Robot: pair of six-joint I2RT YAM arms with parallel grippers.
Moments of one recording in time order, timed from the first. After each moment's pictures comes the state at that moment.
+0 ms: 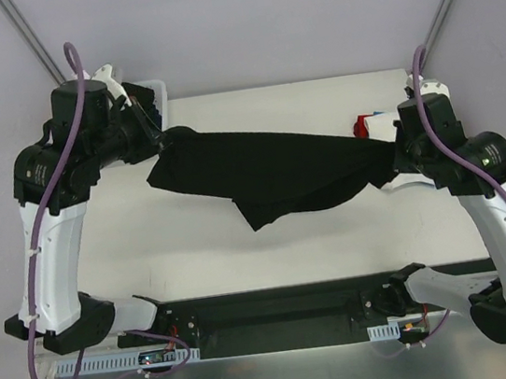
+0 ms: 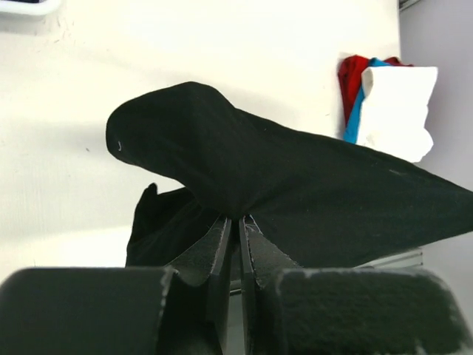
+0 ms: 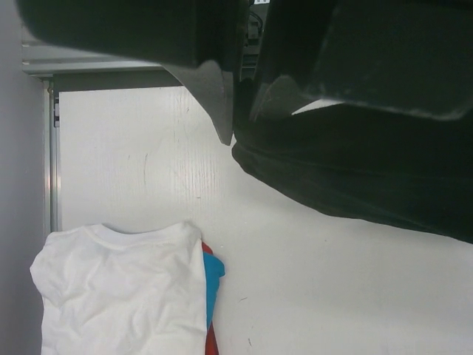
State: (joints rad) left arm -0.41 1.36 2.10 -1.33 0.00 -0.57; right arm 0.42 1.09 1.64 -1.37 0.46 0.40
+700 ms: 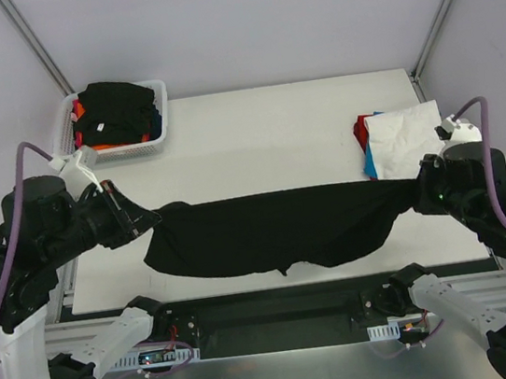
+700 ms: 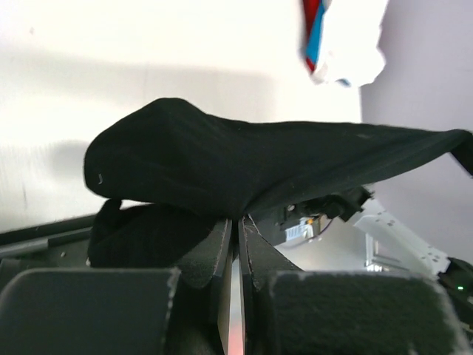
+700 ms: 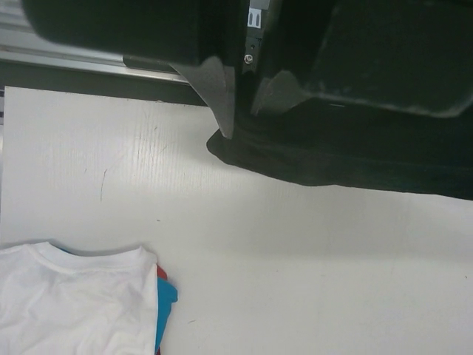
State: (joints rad) left arm -0.41 0.90 1.76 -1.48 0.18 -0.67; right arm 0.42 0.78 1.49 -1.43 0.29 0.41
